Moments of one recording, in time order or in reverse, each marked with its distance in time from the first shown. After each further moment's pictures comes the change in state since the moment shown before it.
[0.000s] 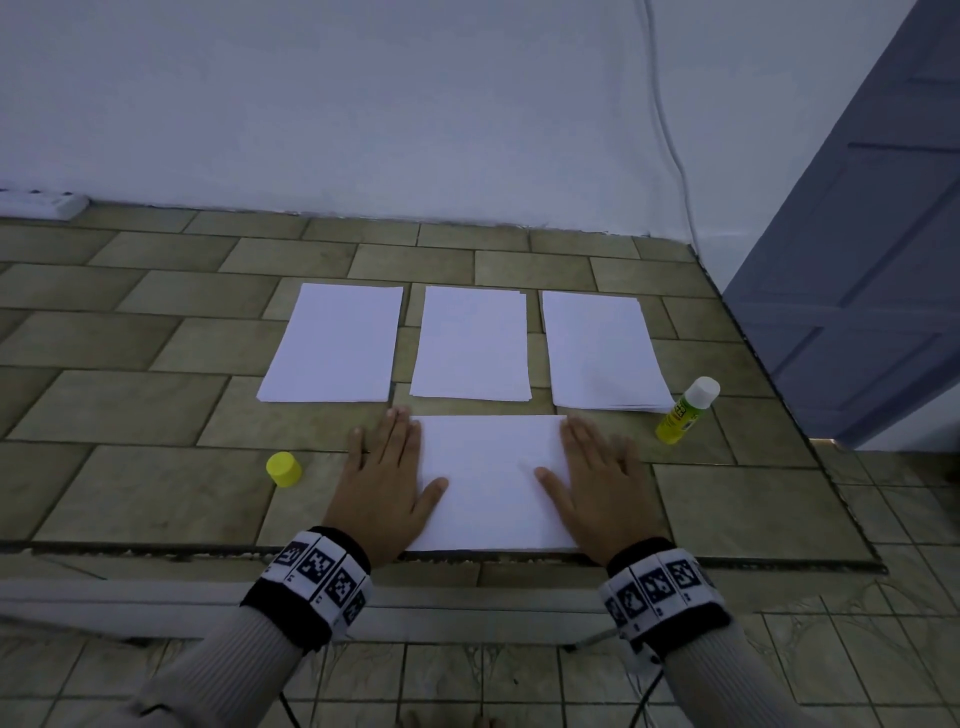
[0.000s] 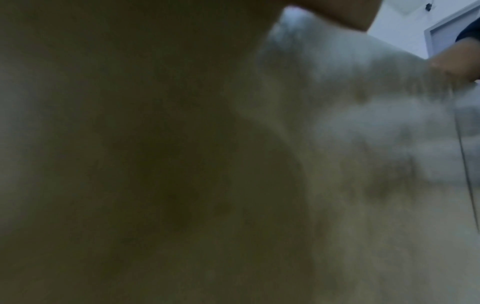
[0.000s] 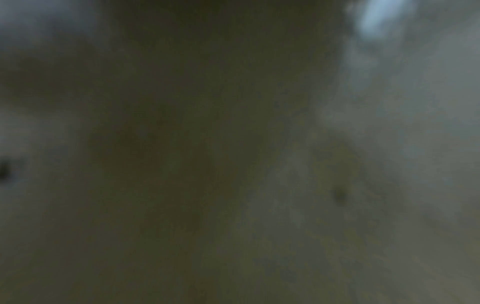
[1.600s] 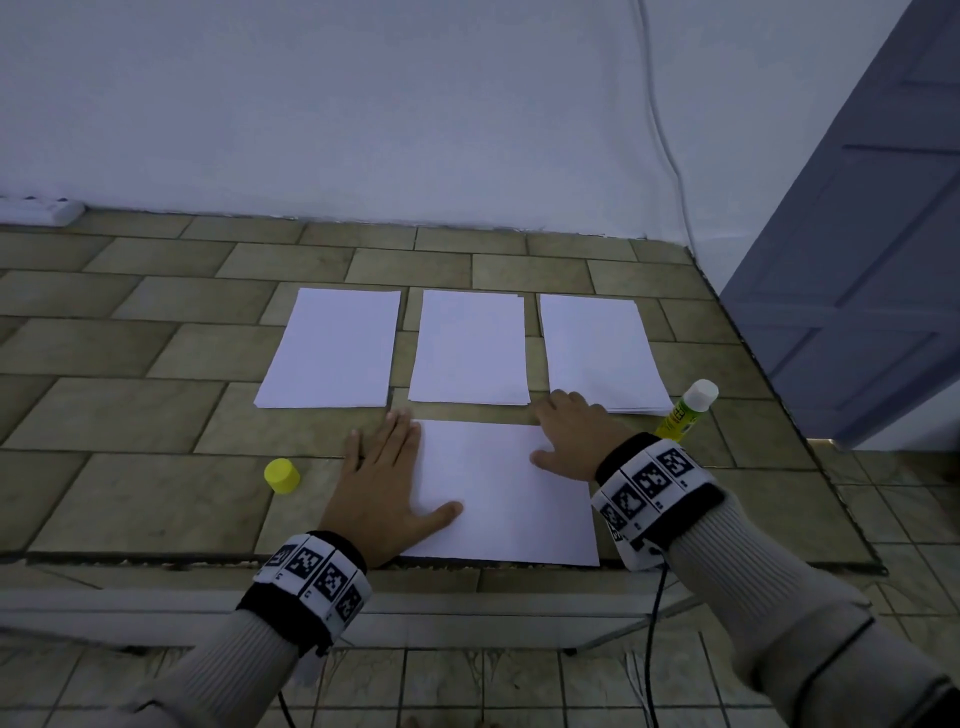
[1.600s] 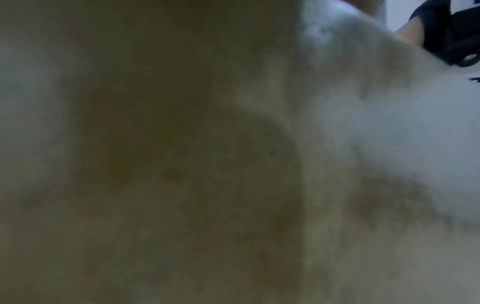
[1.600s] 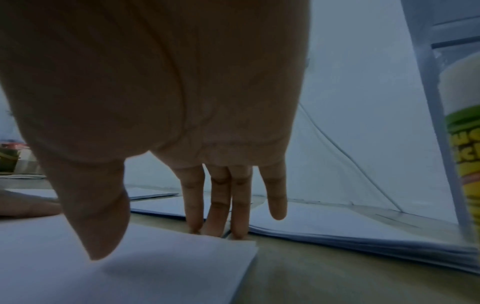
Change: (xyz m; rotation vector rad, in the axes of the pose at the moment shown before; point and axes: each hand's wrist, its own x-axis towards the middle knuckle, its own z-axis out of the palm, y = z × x) left_hand 0.002 0.002 -0.014 -0.051 -0.122 -0.015; right_hand 0.058 -0.015 -0.063 -0.089 -0.271 -0.185
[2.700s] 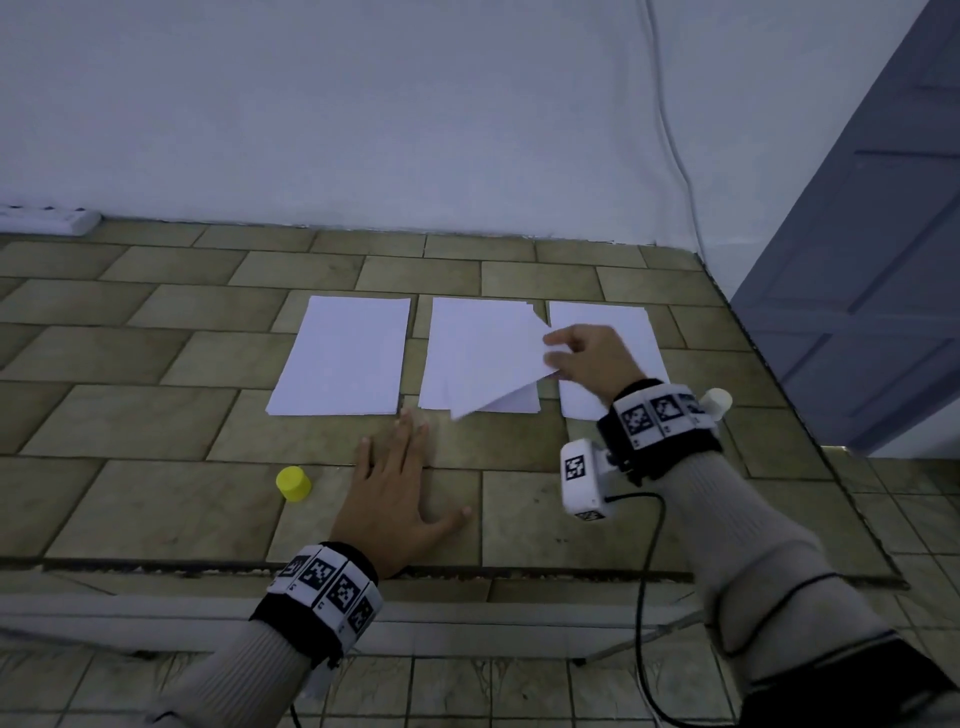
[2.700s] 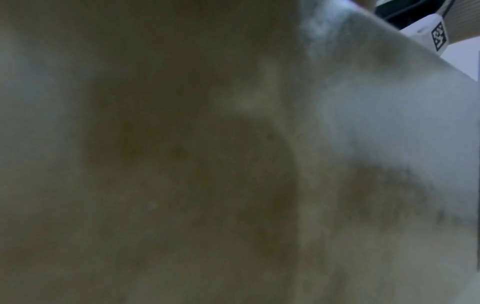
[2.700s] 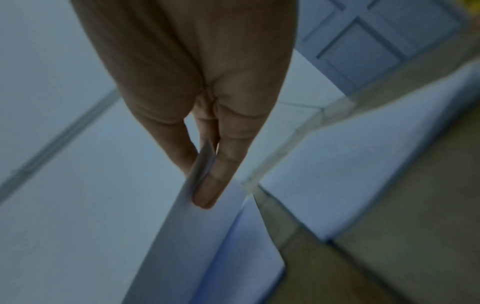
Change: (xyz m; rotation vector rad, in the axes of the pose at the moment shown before) left_hand -0.002 -0.001 0.005 -0.093 0.129 0.016; right_hand 0.051 0.027 -0.039 1.067 0.446 0.114
